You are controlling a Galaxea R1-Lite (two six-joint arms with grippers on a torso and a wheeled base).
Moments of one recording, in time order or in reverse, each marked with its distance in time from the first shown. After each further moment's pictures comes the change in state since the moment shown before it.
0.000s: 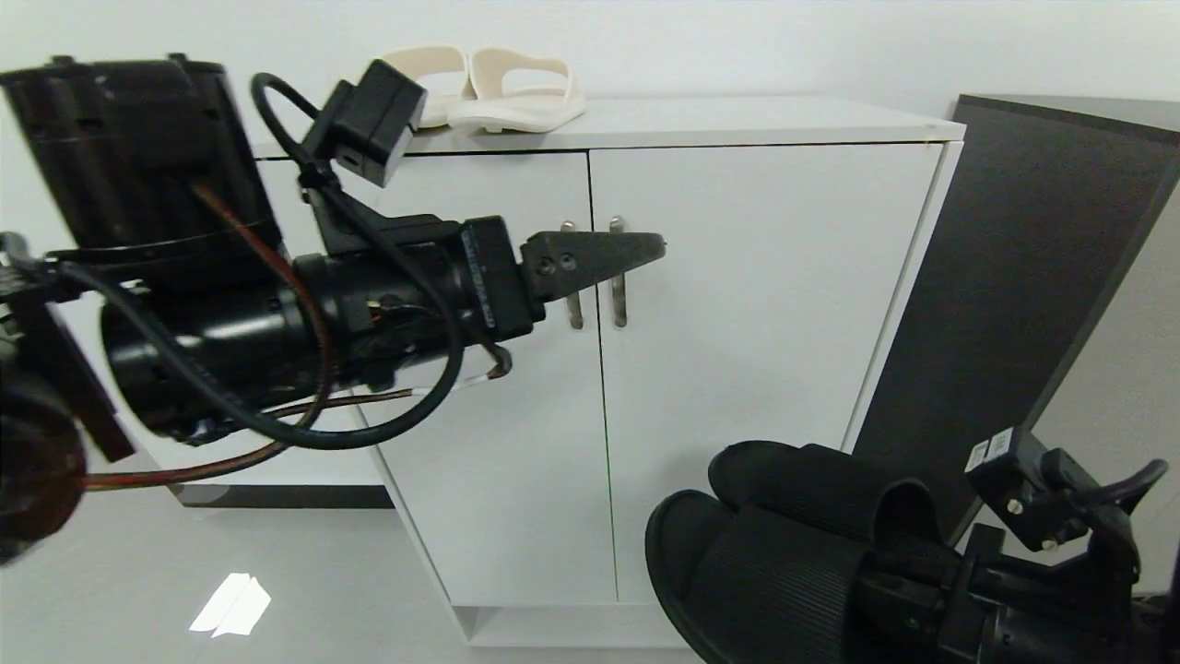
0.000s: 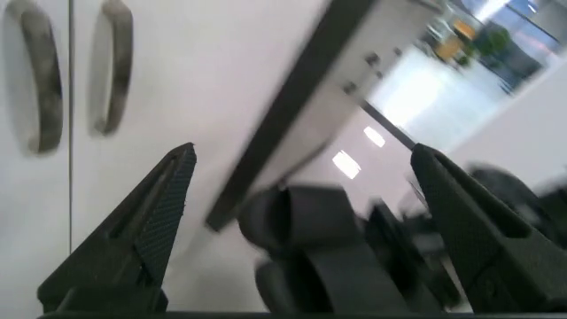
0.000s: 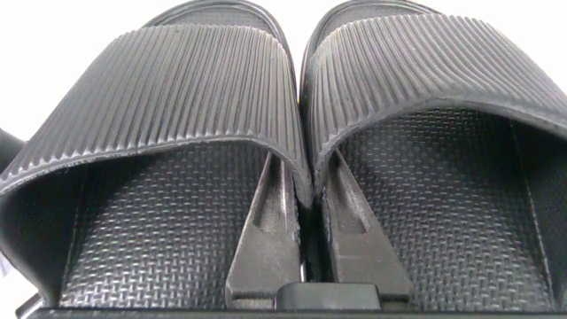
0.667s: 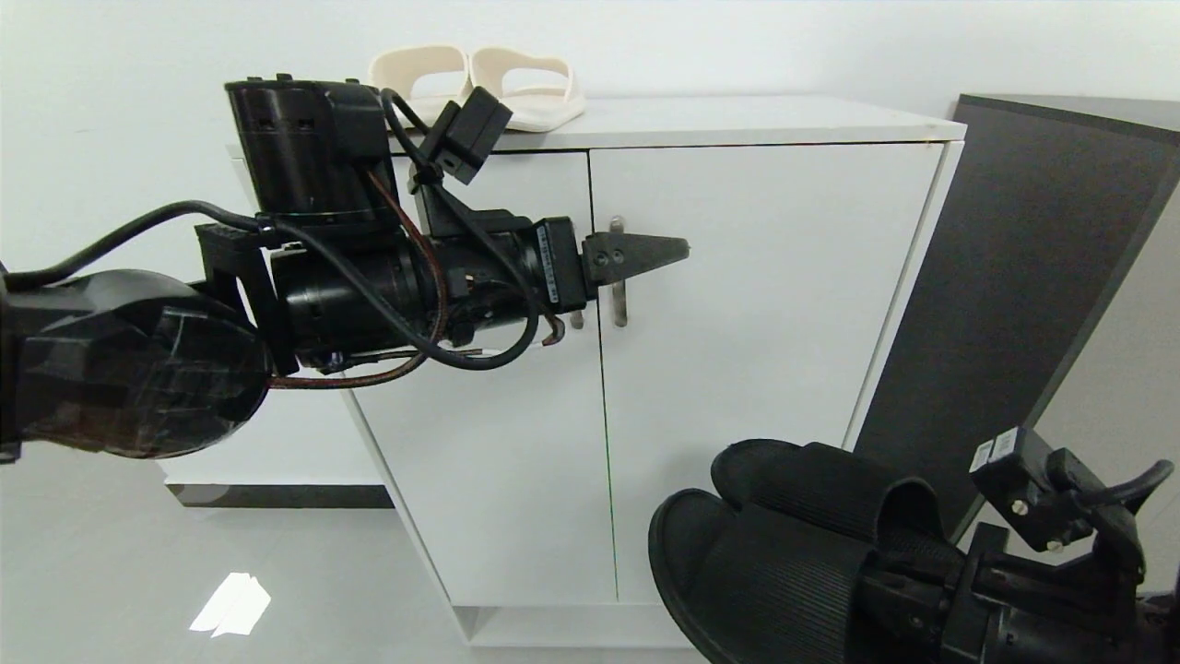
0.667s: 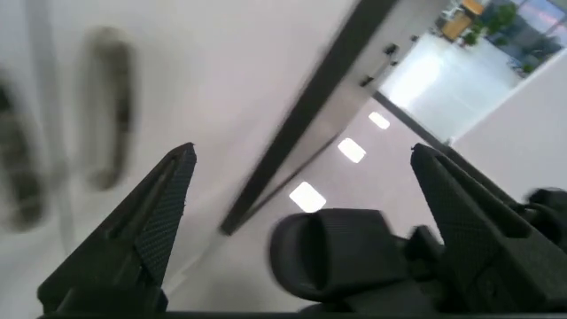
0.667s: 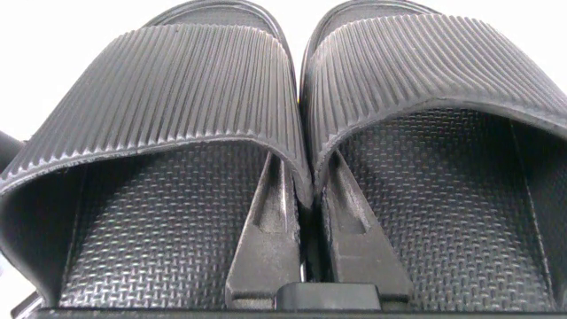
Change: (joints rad) left arm 0.071 0.177 -0.173 0.060 -0.090 0.077; right arm -0.004 -0.006 0.004 0.001 -0.003 -0.012
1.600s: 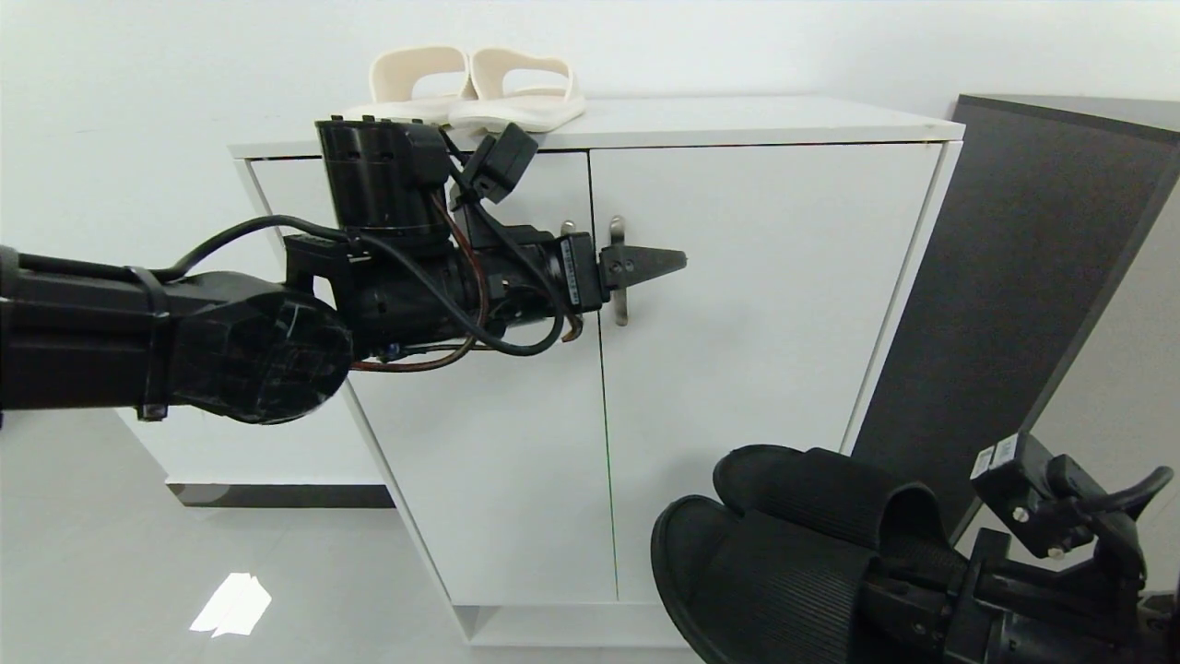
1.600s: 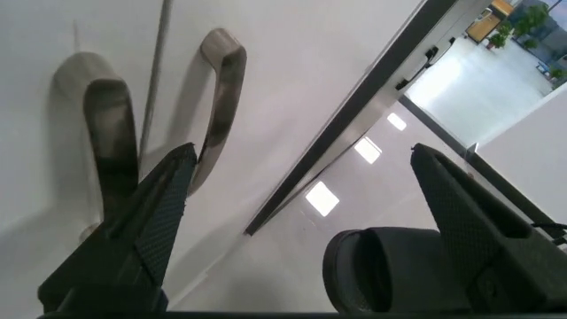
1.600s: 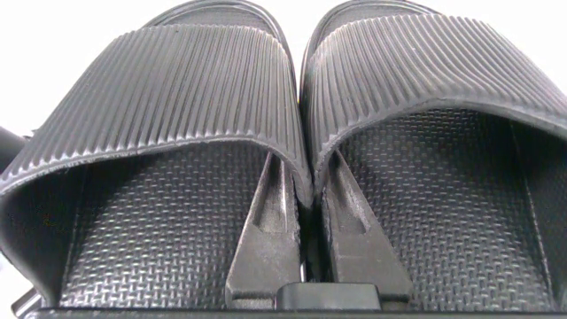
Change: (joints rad) left arm 0.043 0.125 -0.081 -0.009 -0.002 0.005; right arm 0.000 -0.002 0.010 0.001 0.002 0.000
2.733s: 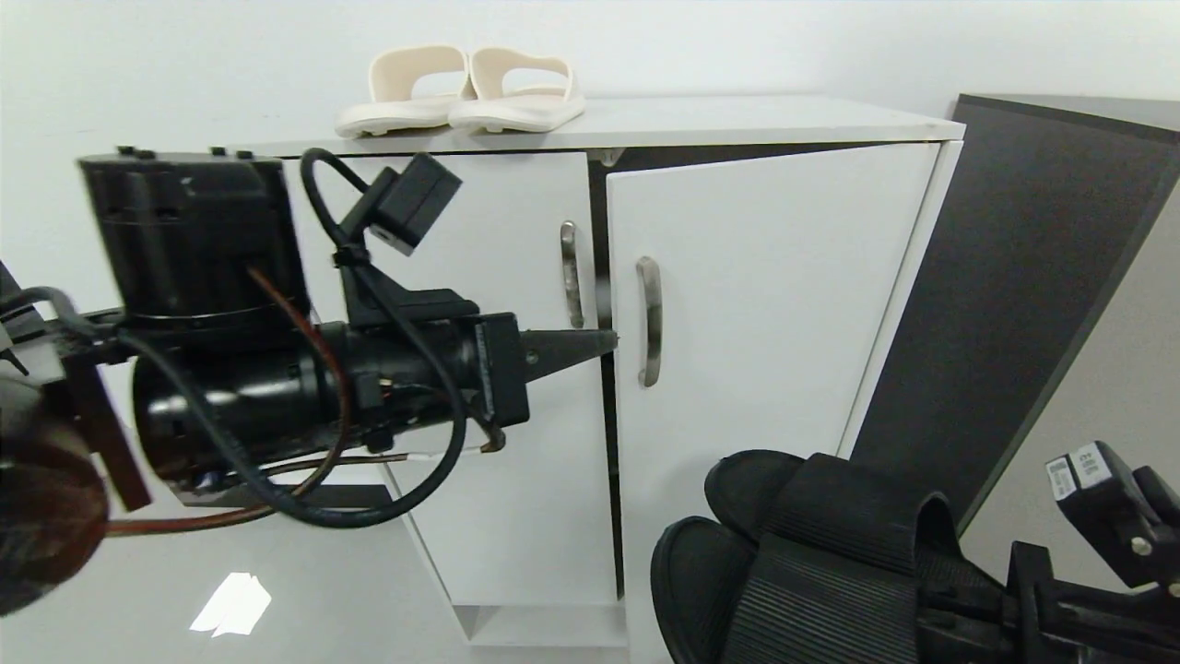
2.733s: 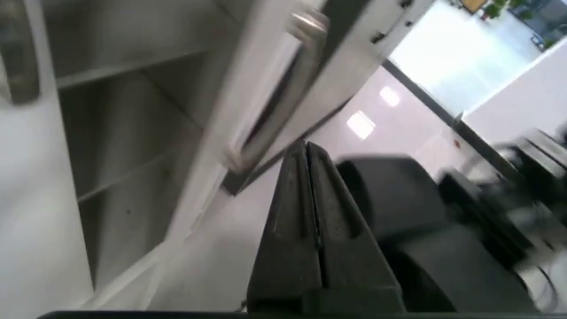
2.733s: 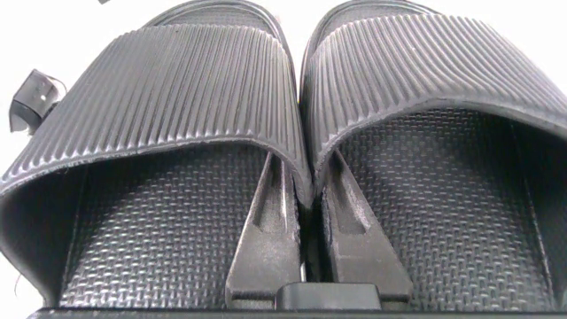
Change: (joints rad) left arm -0.086 -0.330 0.364 -0.001 0.009 -0.005; right arm 0.003 -0.099 0.030 0.002 0.134 0.000
